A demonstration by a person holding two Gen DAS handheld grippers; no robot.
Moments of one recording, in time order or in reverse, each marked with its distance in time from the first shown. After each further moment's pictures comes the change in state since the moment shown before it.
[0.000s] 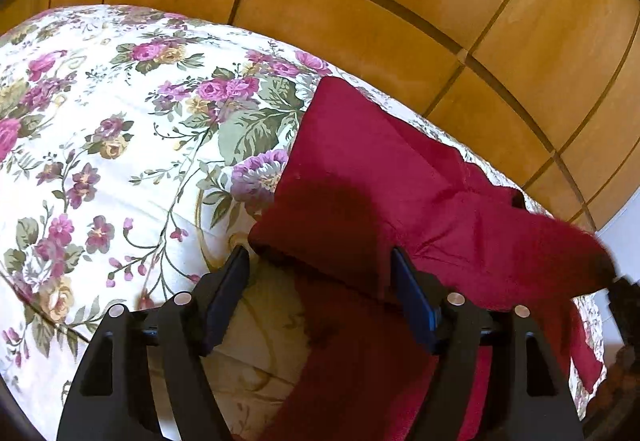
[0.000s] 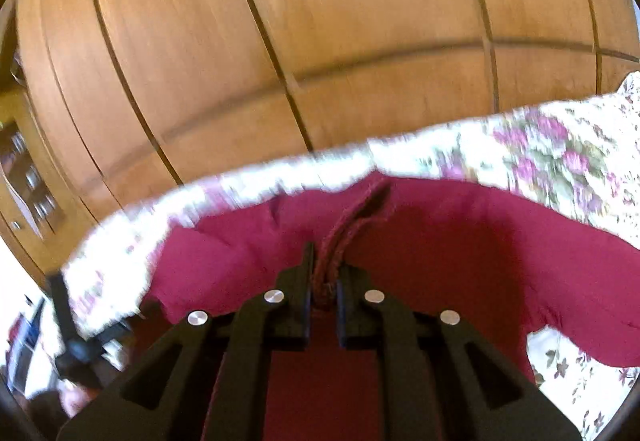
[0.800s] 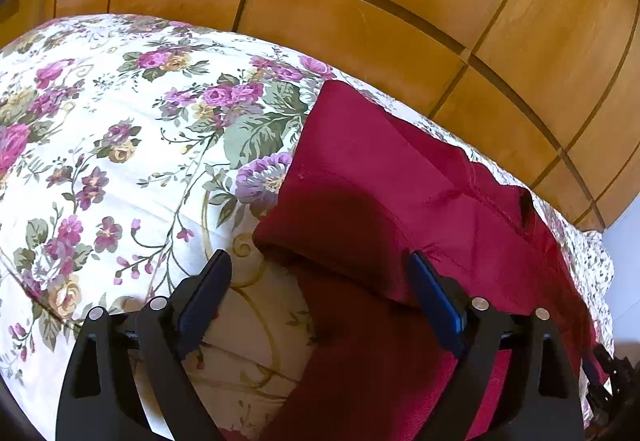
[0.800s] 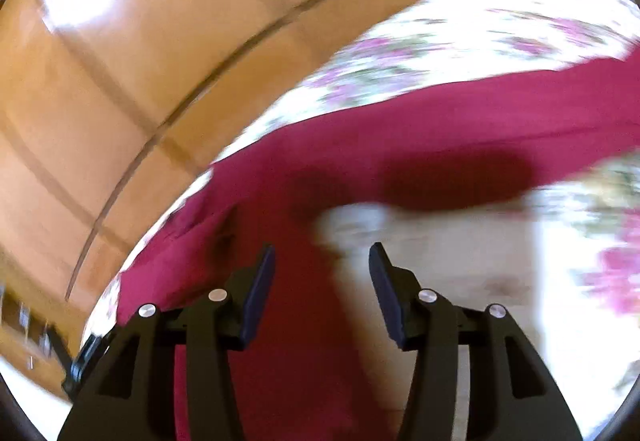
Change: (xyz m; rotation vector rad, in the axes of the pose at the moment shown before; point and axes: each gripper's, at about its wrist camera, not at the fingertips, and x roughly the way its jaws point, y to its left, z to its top) left arm -0.003 -0.002 -0.004 0.018 -0.025 0.038; right arm -0.098 -0.151 -0.083 0.521 -0.091 -0.170
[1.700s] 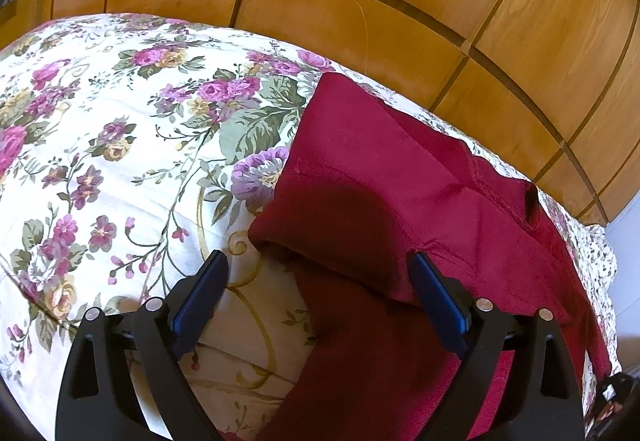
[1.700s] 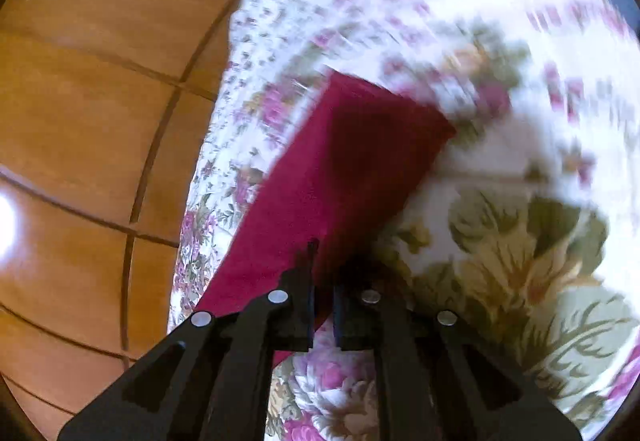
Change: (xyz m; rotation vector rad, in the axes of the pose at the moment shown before) left arm 0.005 -0.002 0.001 0.004 0.024 -0.003; right arm -0.049 -0.216 0.079 0.662 -0.227 -0.095
